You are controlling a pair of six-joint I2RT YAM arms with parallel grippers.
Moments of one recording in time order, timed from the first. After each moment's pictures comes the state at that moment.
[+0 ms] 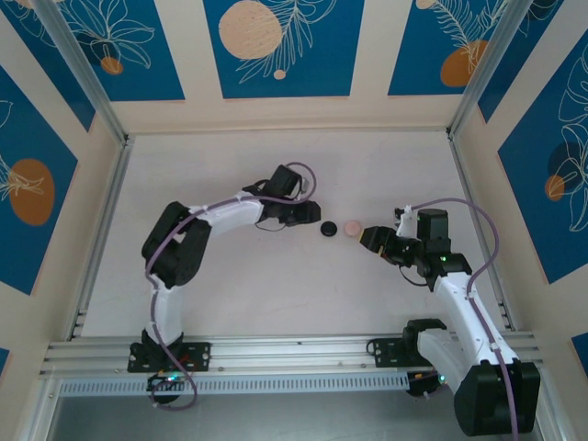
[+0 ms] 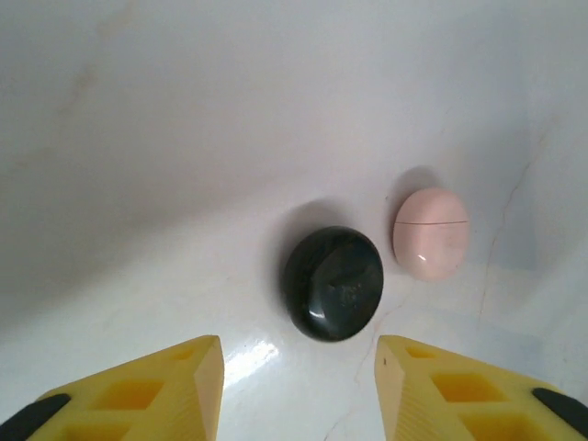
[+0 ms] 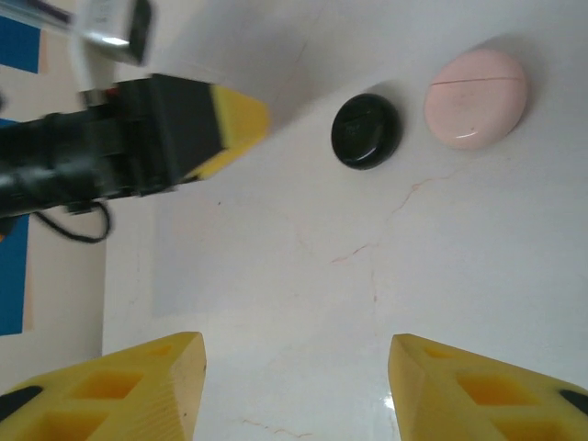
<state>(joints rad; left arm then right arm) -0.67 1.99 1.43 -0.34 0.29 -0.64 0.03 0.86 0.55 -0.47 -0.64 0.56</state>
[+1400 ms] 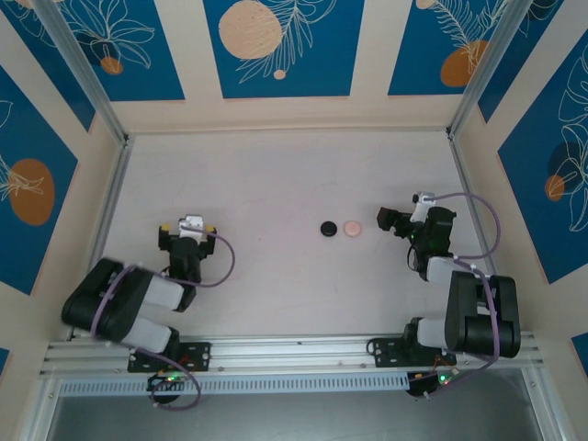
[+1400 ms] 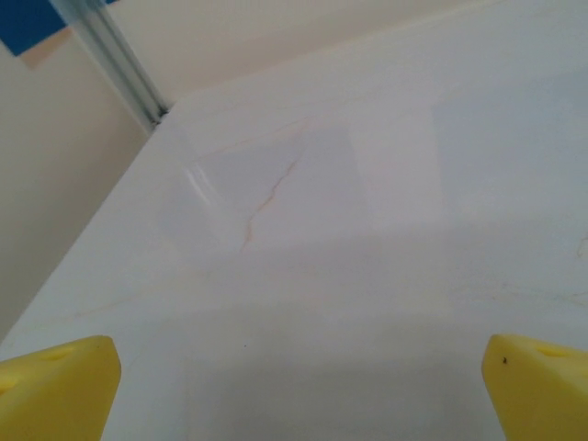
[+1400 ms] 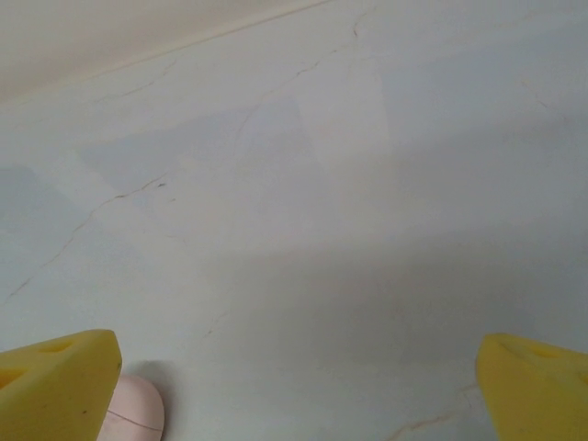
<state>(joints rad) -0.31 1.53 0.16 1.06 -0.56 0.17 -0.15 1.33 0.37 0.49 -0.32 0.18</state>
